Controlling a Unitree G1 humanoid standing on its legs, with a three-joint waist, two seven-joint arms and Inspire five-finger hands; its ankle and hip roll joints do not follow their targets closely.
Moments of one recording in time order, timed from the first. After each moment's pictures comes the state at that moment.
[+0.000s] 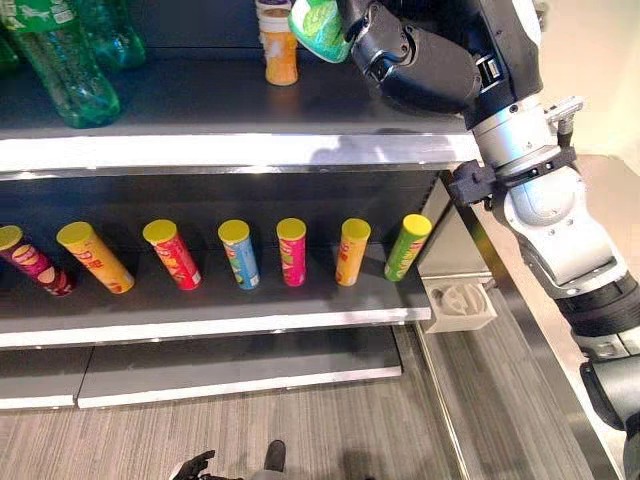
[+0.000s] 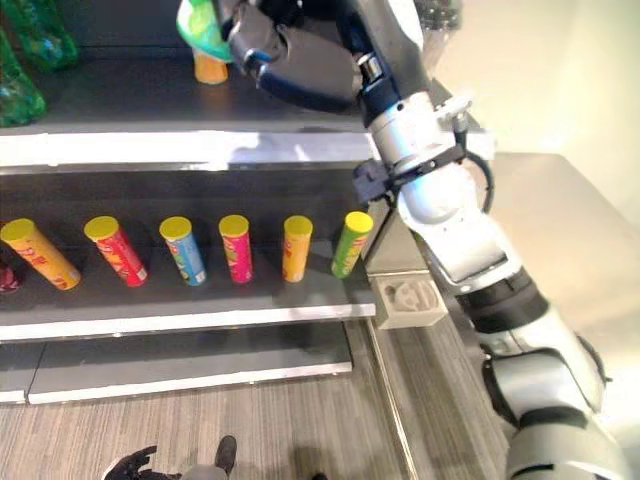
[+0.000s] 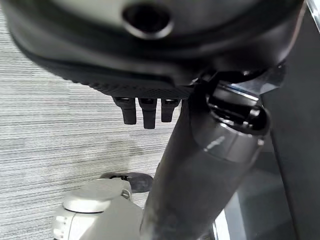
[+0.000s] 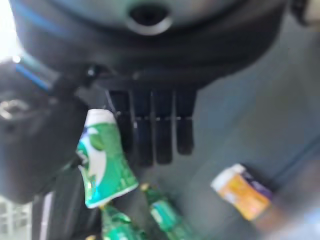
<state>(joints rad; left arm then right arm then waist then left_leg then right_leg) 0.15 0.29 -0.08 1.02 -0.16 -0.04 0.08 -0.96 -0.78 0.43 0.01 0.32 -0.20 -0.18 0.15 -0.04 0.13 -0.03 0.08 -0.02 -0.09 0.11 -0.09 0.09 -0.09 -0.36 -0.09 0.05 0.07</state>
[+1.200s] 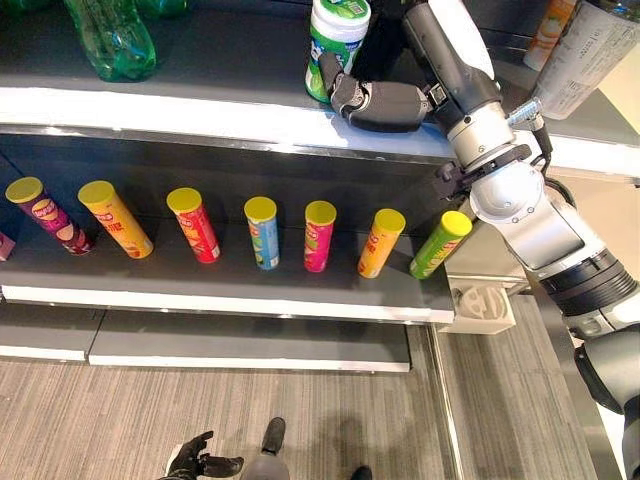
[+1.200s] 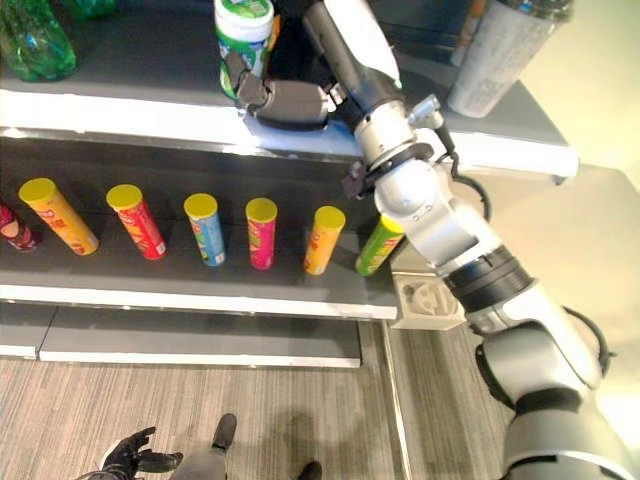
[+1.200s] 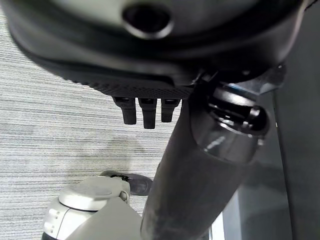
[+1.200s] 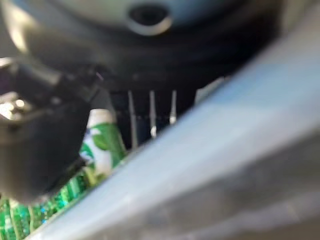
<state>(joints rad) 0.10 0.30 -0.08 1.01 -0.20 -0.05 0.10 -1.08 -0.79 0.57 0.19 0.03 -0.12 -0.24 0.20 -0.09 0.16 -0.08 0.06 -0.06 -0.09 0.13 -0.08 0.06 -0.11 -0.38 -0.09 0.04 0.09</state>
